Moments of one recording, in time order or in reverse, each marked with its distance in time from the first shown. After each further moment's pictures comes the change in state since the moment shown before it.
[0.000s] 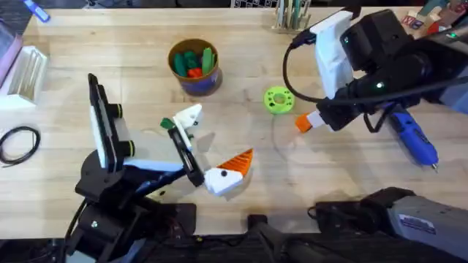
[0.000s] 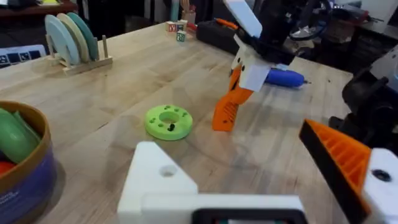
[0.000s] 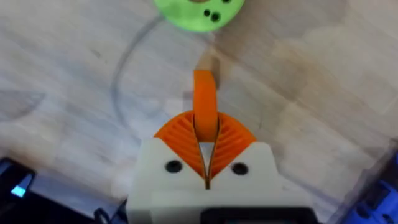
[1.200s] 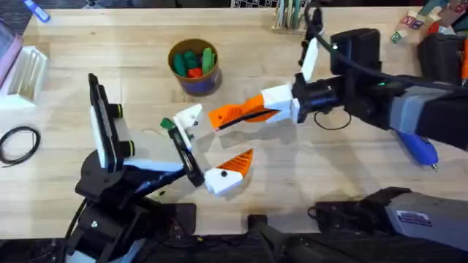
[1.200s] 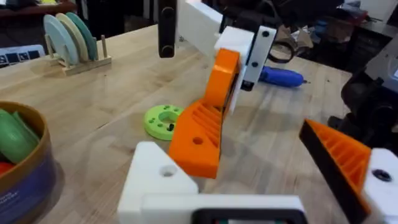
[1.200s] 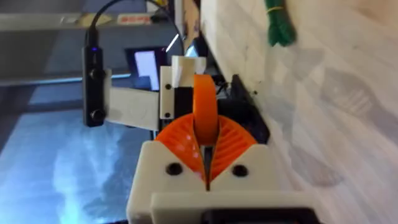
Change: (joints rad) left arm 0.000 0.000 0.000 0.000 0.003 0.000; right arm 0.016 0.105 -0.280 1.004 -1.187 1.049
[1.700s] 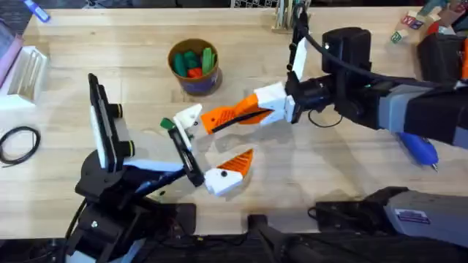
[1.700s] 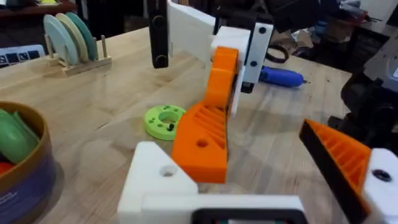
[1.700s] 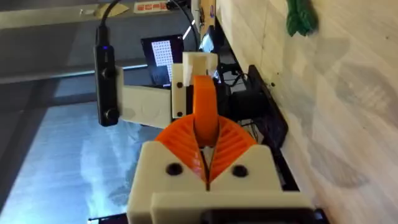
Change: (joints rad) left arm 0.000 0.000 0.000 0.000 0.000 0.000; right arm 0.042 0.060 0.000 0.159 -0.069 0.172
